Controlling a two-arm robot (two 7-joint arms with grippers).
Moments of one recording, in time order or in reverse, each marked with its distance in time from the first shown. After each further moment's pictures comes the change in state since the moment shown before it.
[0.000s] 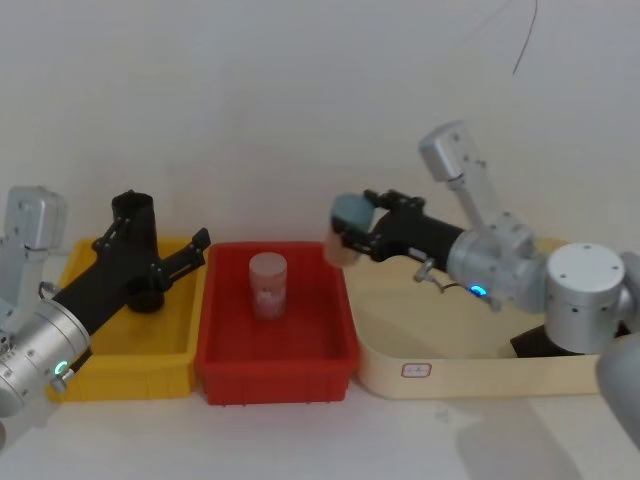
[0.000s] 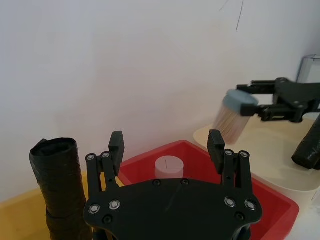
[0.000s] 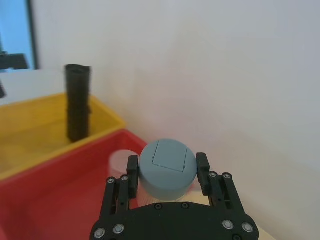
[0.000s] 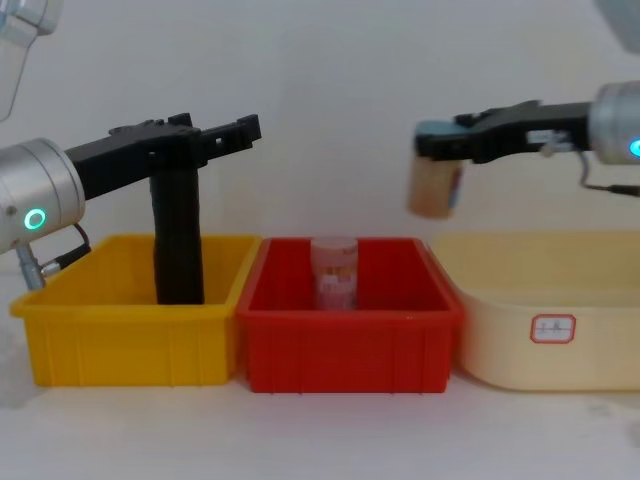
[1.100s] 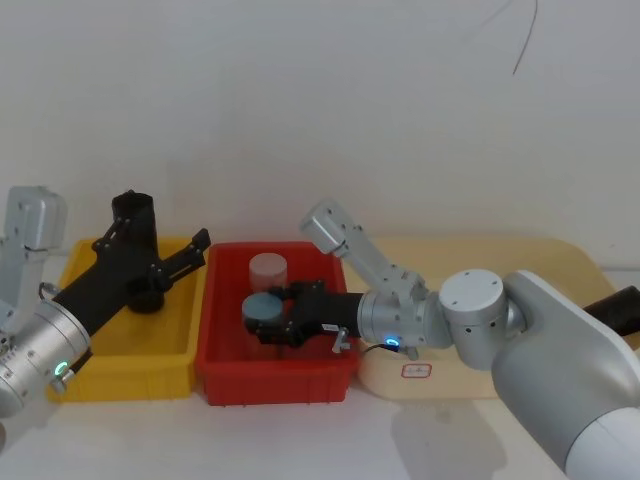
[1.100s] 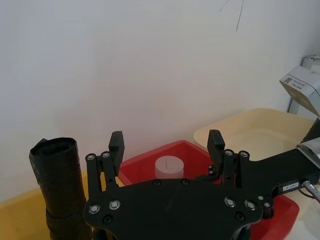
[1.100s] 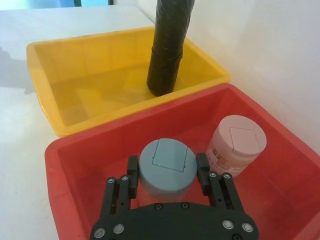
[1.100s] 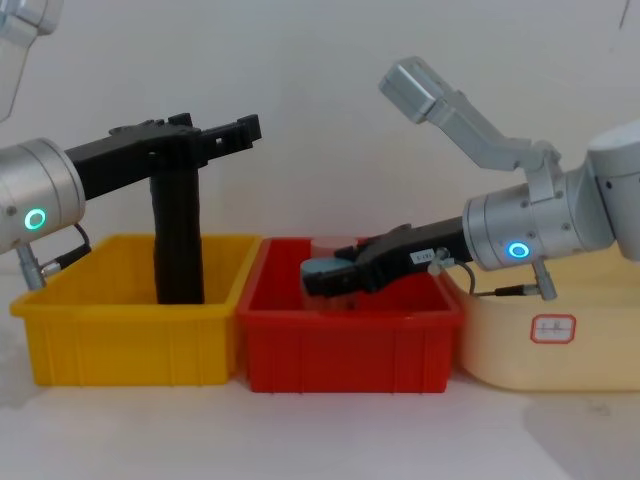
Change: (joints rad) left arm 0.000 0.000 0.000 0.000 0.000 0.000 0.000; right arm 0.164 -0.189 -0.175 0.434 -0.060 -0.061 0.196
